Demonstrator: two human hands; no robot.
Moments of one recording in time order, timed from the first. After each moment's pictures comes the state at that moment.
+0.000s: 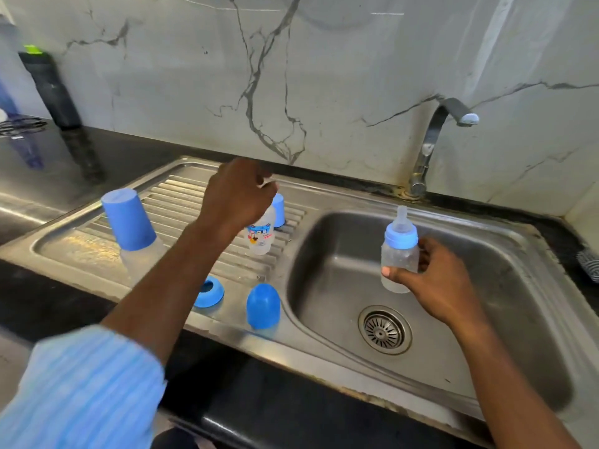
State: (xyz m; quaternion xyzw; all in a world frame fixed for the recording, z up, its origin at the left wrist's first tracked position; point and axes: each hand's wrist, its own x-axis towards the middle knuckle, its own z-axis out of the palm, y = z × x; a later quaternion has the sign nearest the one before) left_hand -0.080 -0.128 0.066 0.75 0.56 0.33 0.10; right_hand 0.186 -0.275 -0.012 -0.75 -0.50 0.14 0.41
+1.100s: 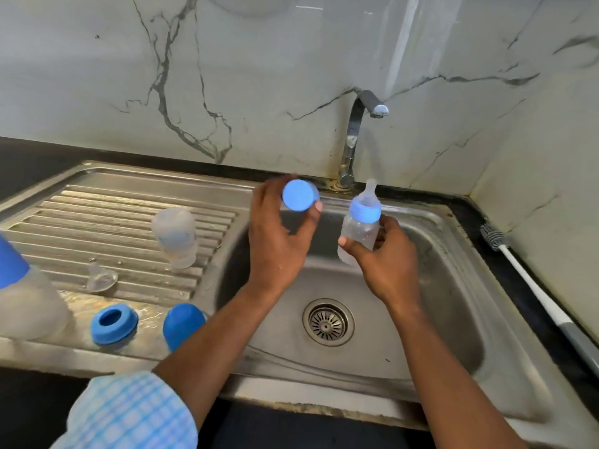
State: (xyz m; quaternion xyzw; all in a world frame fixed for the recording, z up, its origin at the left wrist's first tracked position) left_hand 0.065 -0.186 0.005 0.66 0.26 0.67 0.22; right_hand 0.202 -0.276 -0.007 -0.75 -0.41 0.05 0.52
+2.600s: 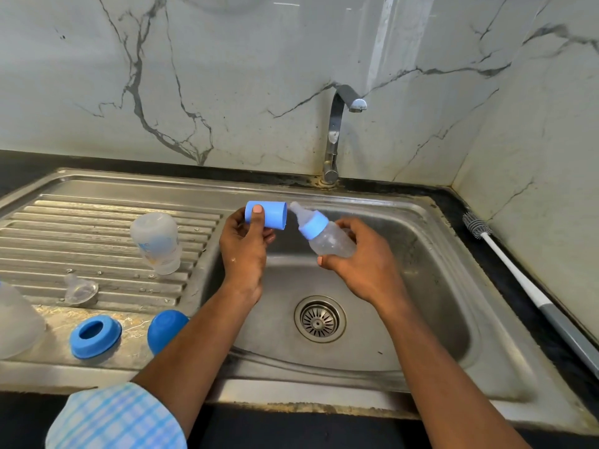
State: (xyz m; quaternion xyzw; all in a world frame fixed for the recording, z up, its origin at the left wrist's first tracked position) left_hand 0.068 -0.160 -0.035 0.41 0.33 0.59 0.61; right_hand 0.196 -0.282 -0.007 -0.77 -0.48 0.08 0.41
